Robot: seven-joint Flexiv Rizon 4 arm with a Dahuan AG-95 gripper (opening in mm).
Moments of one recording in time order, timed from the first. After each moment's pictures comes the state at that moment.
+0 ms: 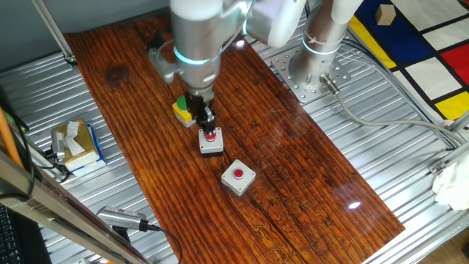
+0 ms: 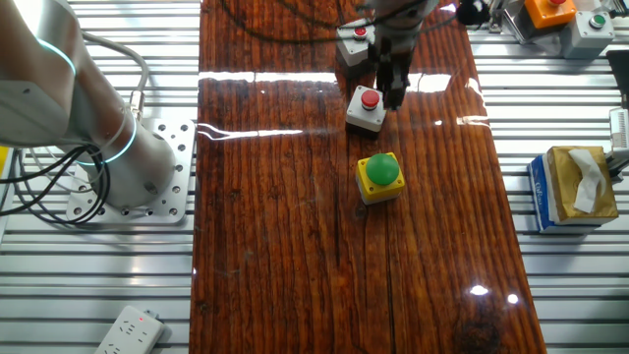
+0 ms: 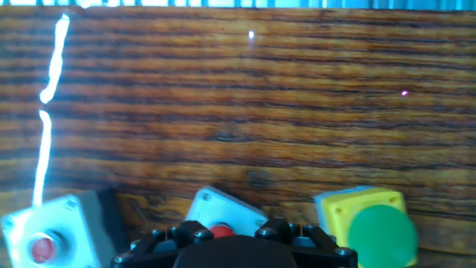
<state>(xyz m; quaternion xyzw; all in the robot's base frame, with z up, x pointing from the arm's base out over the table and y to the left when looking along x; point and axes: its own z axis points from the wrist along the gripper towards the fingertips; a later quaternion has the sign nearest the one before) 0.490 0.110 0.133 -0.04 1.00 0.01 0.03</state>
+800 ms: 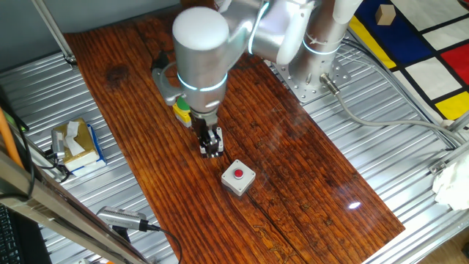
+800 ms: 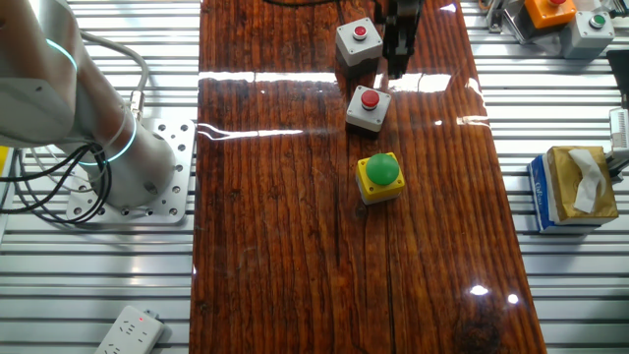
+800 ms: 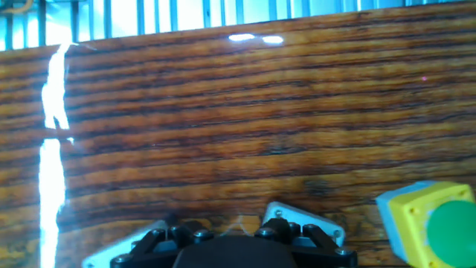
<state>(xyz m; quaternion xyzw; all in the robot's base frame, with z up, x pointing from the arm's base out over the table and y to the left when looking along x) 0.501 0.171 0.134 0.01 1.00 0.01 0.03</state>
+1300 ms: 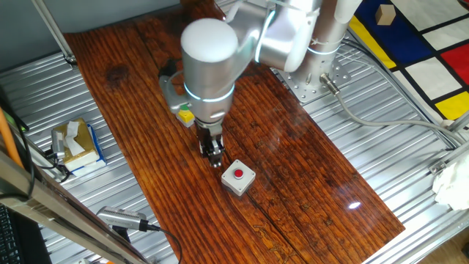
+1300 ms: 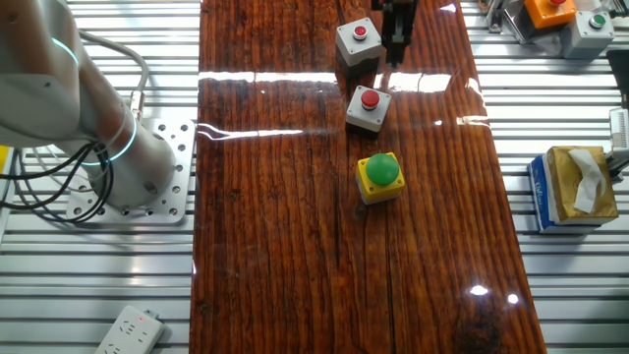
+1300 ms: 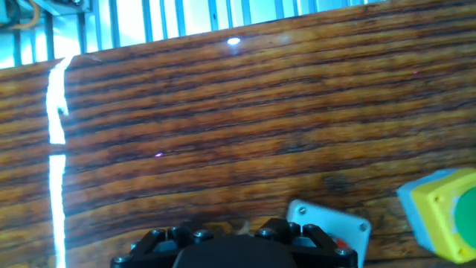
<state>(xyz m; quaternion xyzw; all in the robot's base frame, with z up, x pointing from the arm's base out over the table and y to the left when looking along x) 0.499 0.195 0.131 0.05 1.00 0.02 0.04</state>
